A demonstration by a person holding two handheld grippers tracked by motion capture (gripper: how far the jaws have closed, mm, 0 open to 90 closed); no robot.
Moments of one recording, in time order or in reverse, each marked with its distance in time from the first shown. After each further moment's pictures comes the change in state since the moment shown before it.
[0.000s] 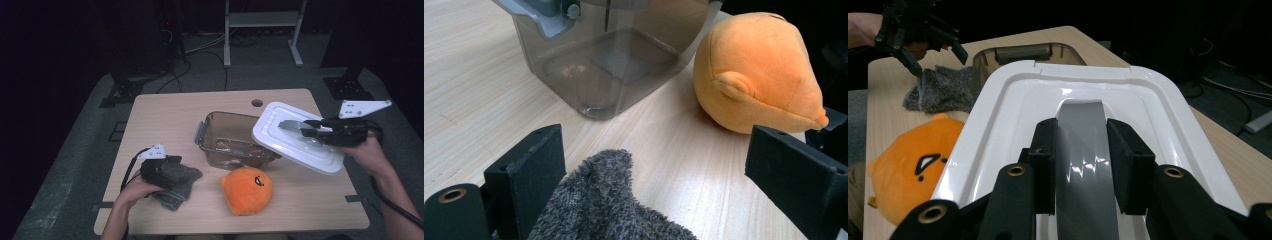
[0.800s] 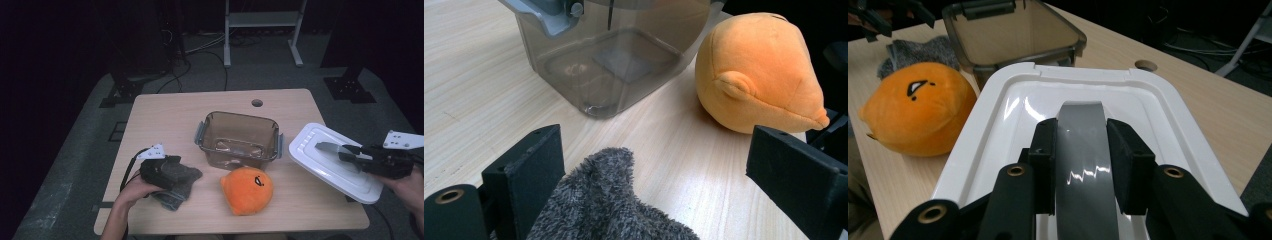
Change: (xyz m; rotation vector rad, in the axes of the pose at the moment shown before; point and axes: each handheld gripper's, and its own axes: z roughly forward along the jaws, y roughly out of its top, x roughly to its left) left arm 0.000 -0.001 -0.003 0.002 0.004 -0.003; right arm 0.012 -0.086 -0.069 0.033 -0.135 0.131
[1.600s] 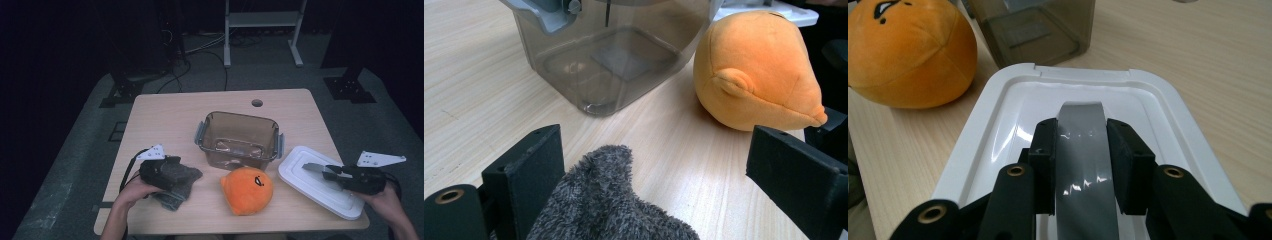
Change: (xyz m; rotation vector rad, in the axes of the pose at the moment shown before) left arm -0.001 -0.002 0.000 0.000 -0.002 -0.001; right arm 0.011 -0.062 0.048 0.081 0.051 0.072
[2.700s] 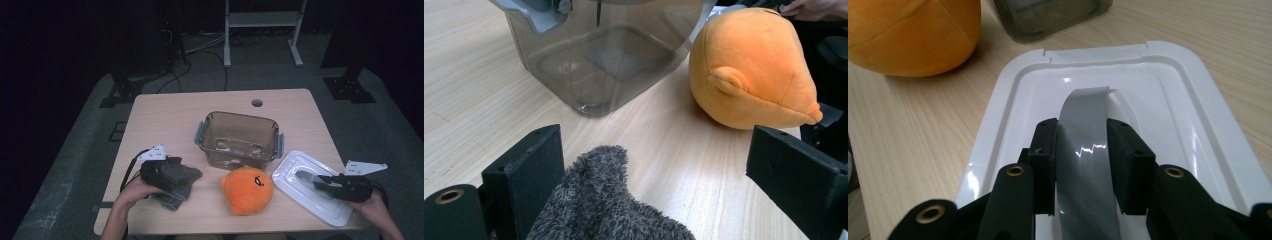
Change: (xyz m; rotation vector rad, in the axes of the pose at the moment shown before) left arm -0.002 0.001 0.001 0.005 -0.013 0.012; right arm 0.009 -0.024 0.026 0.060 0.040 0.026
